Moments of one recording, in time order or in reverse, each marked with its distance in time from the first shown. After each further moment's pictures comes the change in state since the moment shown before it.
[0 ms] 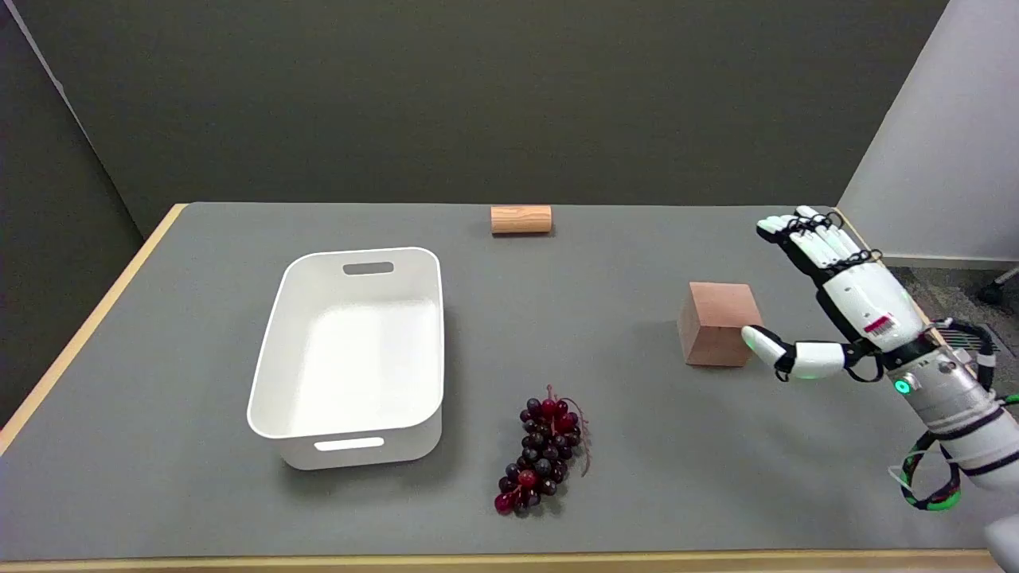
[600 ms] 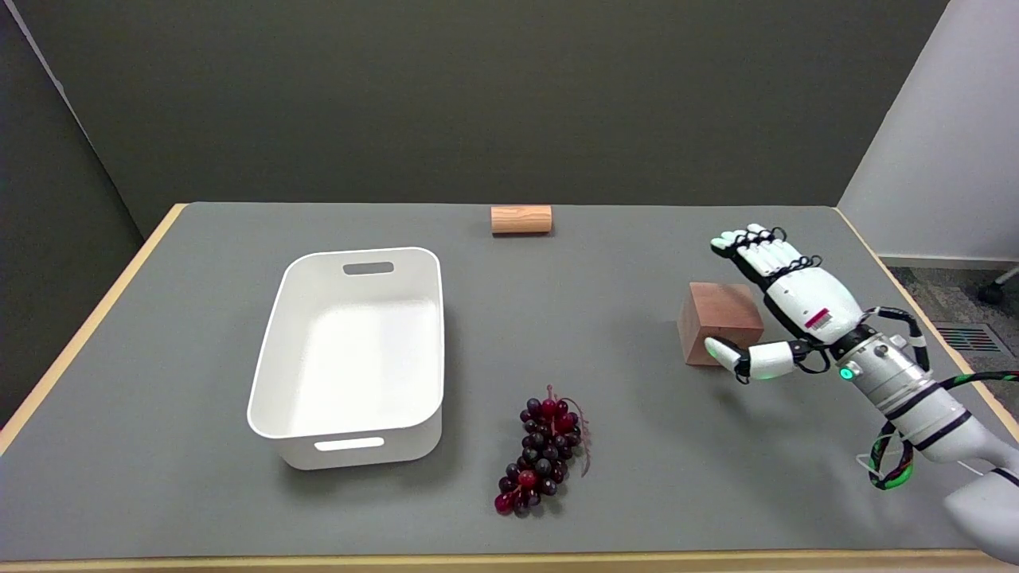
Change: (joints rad) arm 0.125 0.009 -0.092 -0.013 -0.094 -0.216 -0.028
